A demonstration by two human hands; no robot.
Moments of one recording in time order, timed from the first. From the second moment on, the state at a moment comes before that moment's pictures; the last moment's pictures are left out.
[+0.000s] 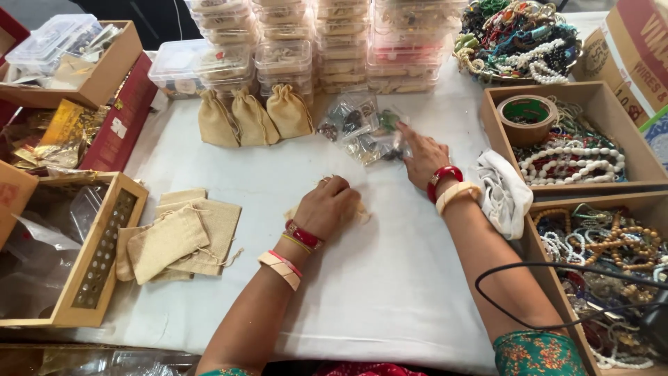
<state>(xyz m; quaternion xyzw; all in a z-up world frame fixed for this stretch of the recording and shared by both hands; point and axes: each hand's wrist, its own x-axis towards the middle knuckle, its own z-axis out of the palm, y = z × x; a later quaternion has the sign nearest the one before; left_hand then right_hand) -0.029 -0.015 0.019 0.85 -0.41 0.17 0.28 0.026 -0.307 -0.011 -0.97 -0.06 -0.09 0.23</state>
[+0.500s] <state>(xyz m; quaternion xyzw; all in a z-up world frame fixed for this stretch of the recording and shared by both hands) -0.037 -0.017 0.014 0.94 -0.19 0.05 0.28 0.013 -0.328 0.000 -0.96 -0.03 -0.17 0.24</state>
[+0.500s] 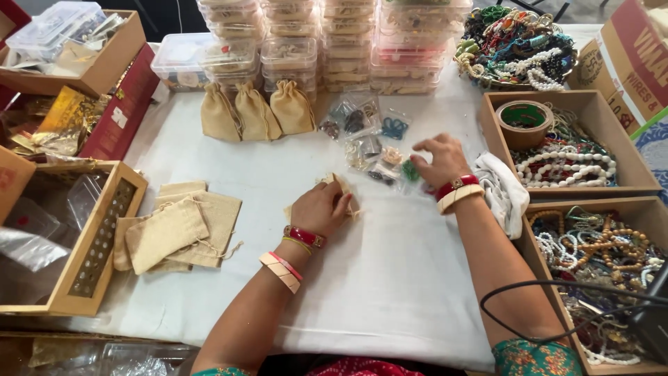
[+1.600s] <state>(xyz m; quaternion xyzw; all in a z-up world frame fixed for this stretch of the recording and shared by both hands) -0.059 -0.045 -0.004 0.79 -0.20 0.06 0.57 -0.025 -0.225 0.039 -0.85 -0.01 0.03 0.53</state>
